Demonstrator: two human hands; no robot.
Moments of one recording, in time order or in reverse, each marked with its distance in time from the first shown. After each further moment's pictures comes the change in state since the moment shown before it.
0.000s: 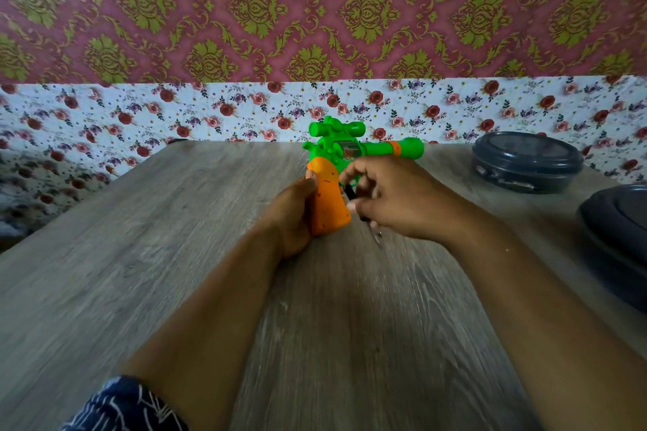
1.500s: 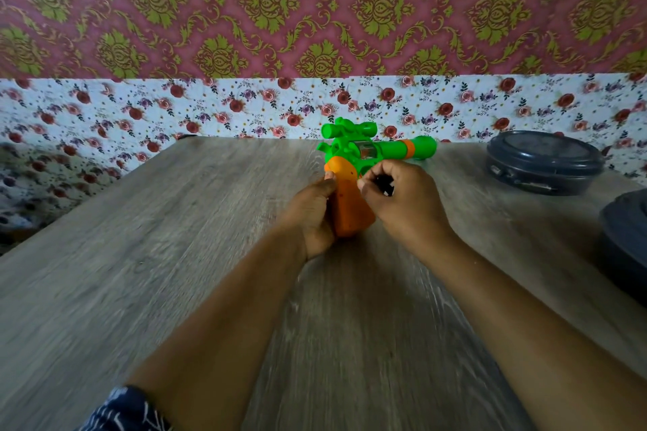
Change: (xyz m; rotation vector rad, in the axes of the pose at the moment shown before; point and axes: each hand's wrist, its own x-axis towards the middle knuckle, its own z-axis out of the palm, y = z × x) left_hand -0.008 -0.002 0.014 -0.080 0.034 -0.030; right_hand 0.017 0.030 0.043 0.141 0.473 0.097
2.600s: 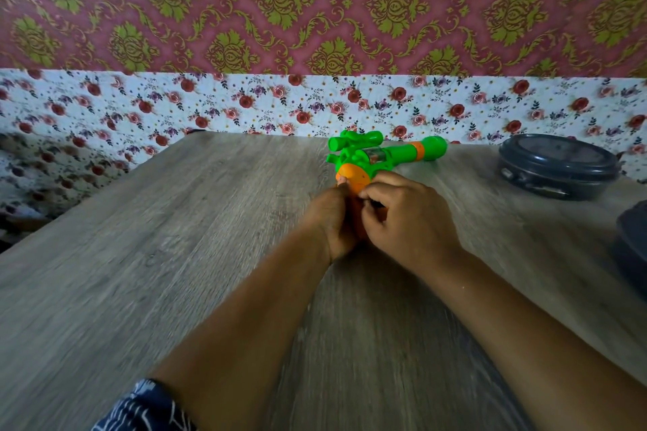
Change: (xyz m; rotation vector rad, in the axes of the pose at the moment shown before) left_hand -0.012 -0.003 0.010 -0.148 -0.021 -0.118; right_hand -0.016 -0.005 0.006 -0.395 0.005 -0.404
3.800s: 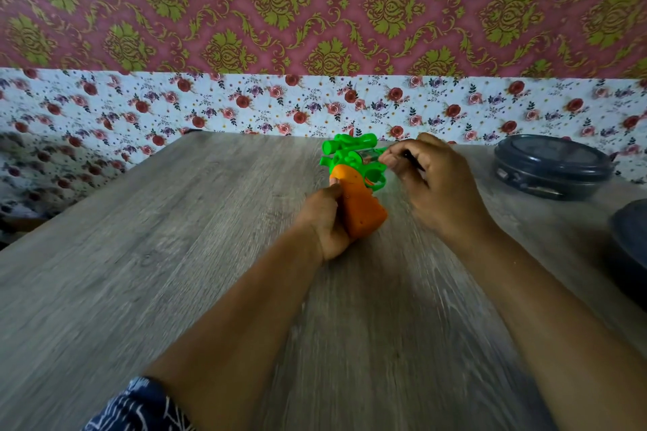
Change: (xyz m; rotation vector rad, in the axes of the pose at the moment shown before) left_hand -0.001 0.003 0.002 -0.017 0.055 0.031; right_hand 0.020 0.026 -0.026 0.342 0.073 0.139
